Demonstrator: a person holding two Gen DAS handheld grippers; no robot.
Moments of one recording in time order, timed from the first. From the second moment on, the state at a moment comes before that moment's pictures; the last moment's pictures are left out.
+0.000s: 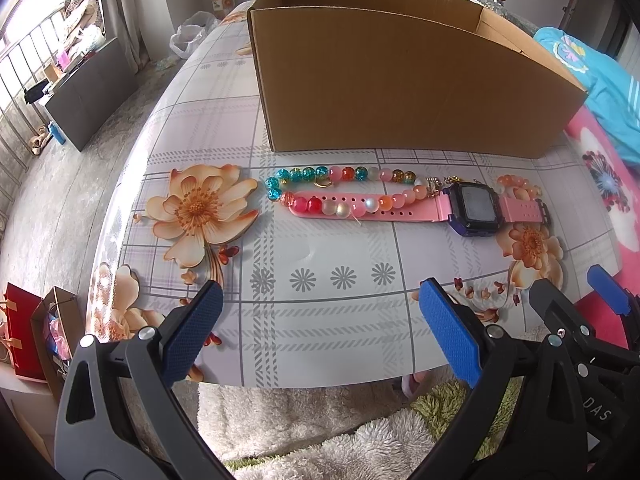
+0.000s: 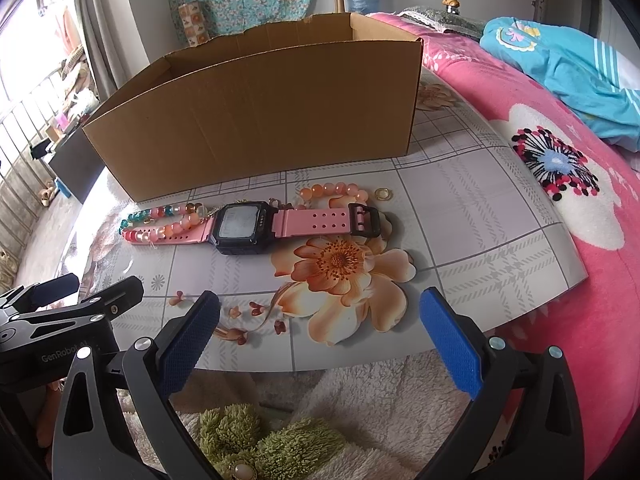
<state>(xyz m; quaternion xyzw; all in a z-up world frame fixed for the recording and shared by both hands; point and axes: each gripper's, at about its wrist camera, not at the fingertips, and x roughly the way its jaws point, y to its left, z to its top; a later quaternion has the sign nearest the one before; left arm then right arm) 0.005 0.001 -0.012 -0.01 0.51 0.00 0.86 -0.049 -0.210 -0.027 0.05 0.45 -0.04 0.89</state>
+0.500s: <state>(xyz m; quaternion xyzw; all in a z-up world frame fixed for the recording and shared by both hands) 0.006 0.002 -0.010 -0.01 0.51 0.00 0.86 -0.049 -0.210 -0.027 0.05 0.45 -0.04 0.89</state>
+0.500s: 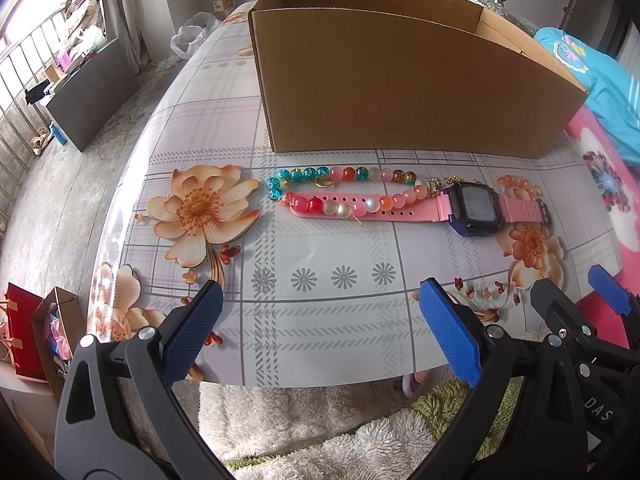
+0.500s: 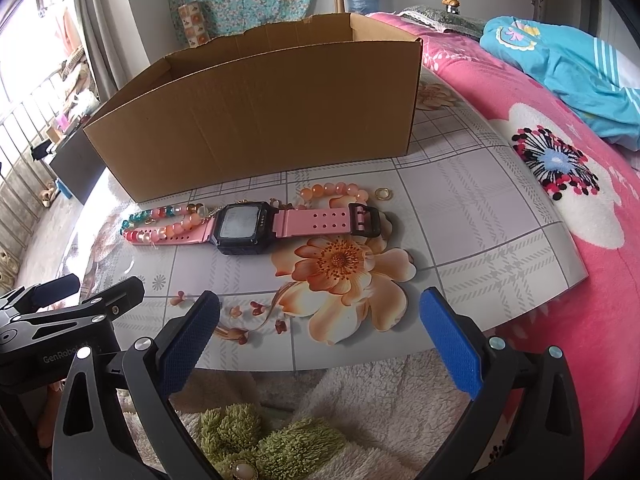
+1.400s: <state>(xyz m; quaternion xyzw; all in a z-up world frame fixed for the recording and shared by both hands) 0.007 0.004 -0.005 -0.01 0.51 0.00 0.86 -0.048 -0.210 -0.027 0.06 0.45 -0.04 0.89</state>
